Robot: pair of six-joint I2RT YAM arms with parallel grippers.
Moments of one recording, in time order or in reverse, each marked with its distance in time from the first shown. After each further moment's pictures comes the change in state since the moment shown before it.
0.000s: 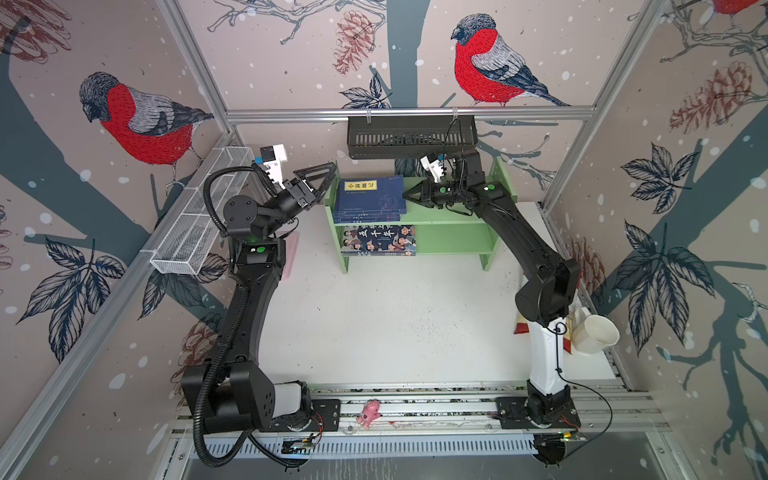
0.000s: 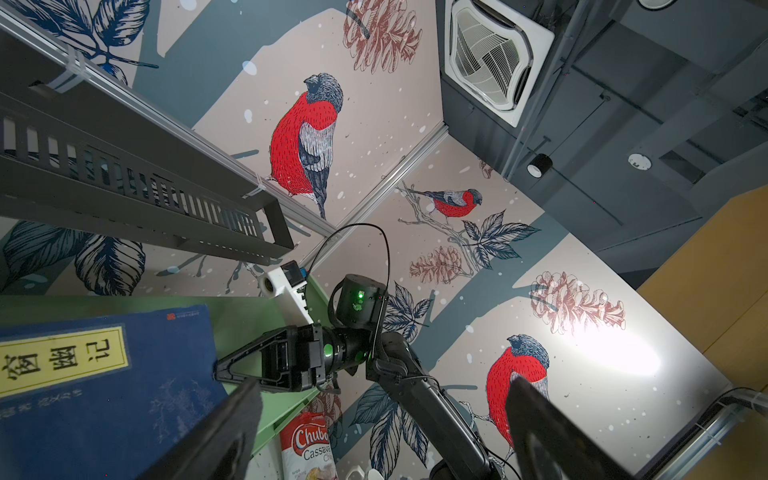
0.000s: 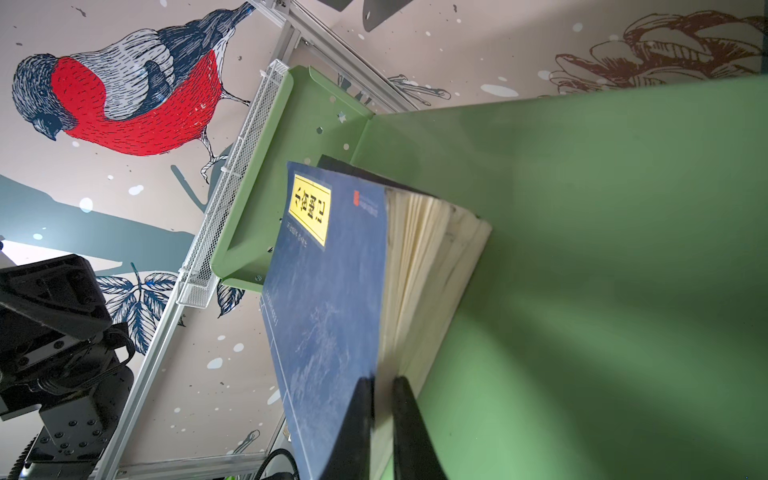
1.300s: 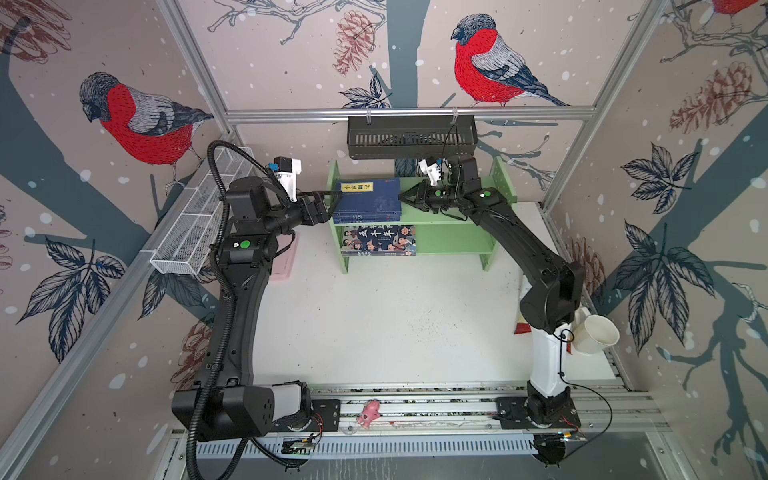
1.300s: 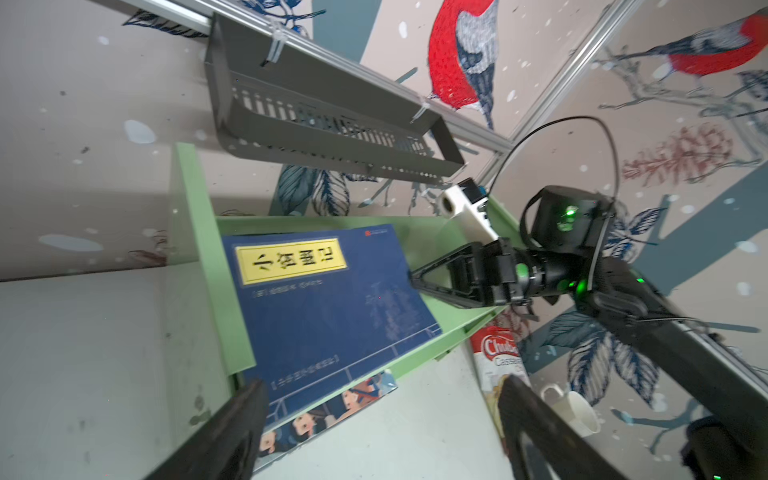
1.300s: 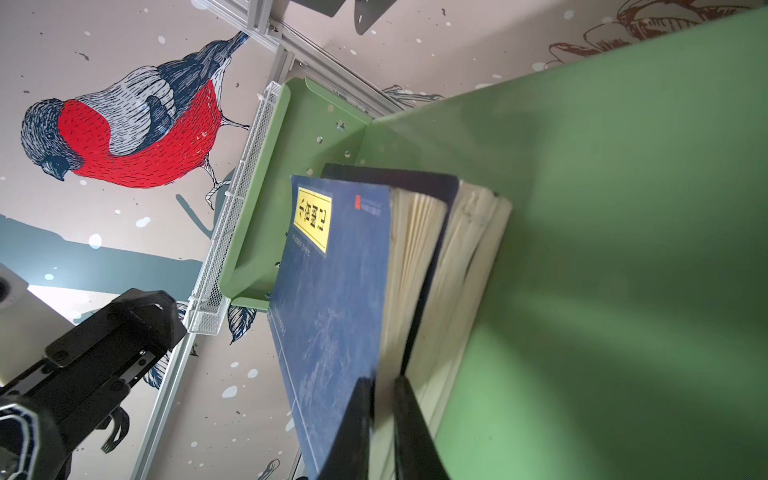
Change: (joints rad) left arm -0.007 -0.036 0.221 -1.088 -0.216 1.037; right arm 0.043 -0.079 -0.148 0.124 0.086 0.142
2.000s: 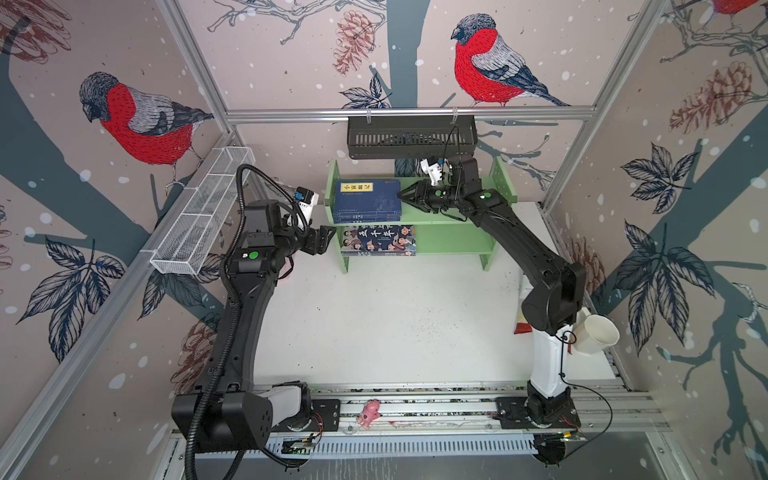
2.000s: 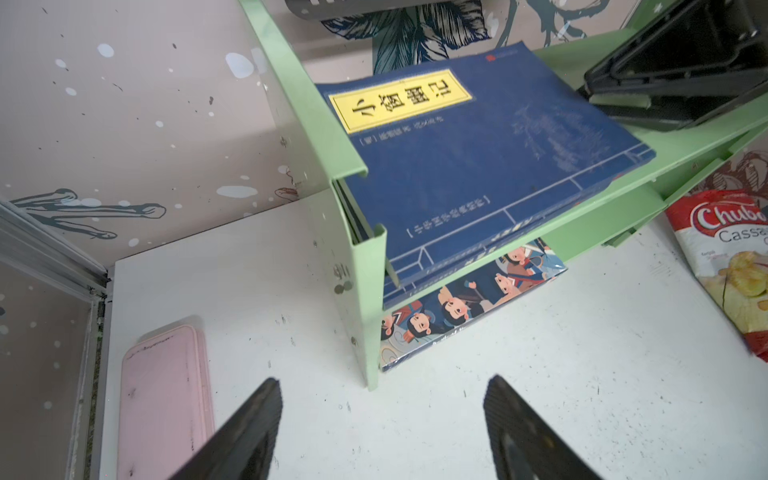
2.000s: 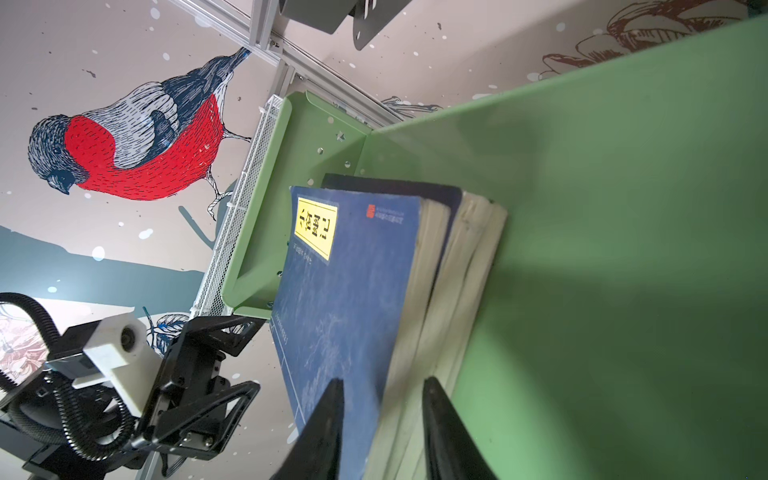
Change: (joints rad) left arm -0.027 -0.058 -0.175 -0.143 -0.287 0.521; right arm 0.002 -0.022 -0.031 0.041 0.023 0.030
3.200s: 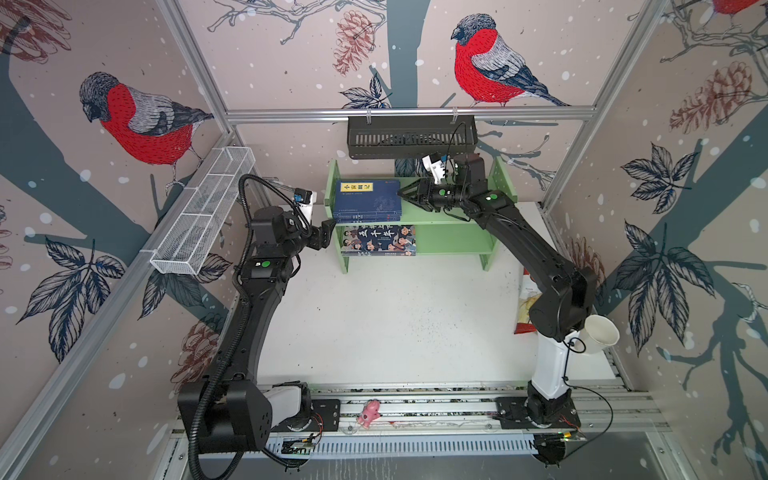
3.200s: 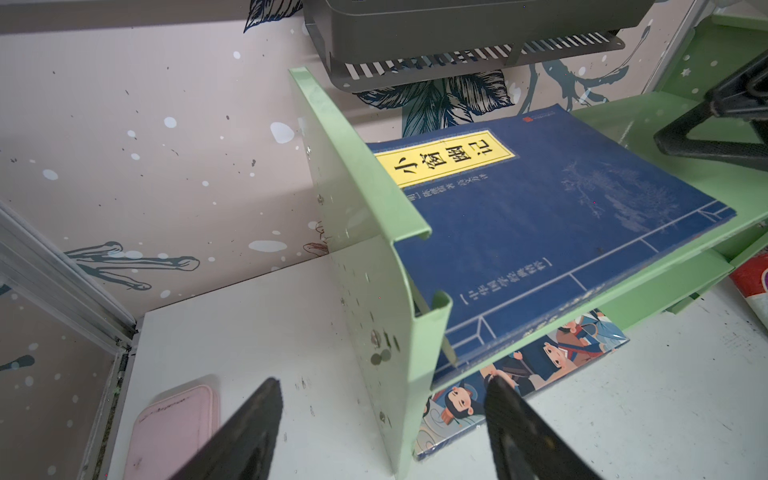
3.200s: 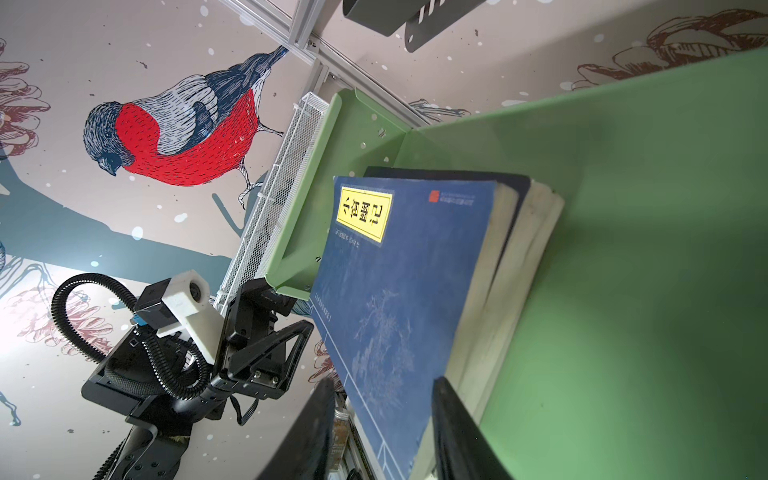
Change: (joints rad) left arm -0.011 0.003 -0.183 0.415 -0.043 -0.104; right arm 0.002 -0.067 -0.057 0.045 -0.034 0.000
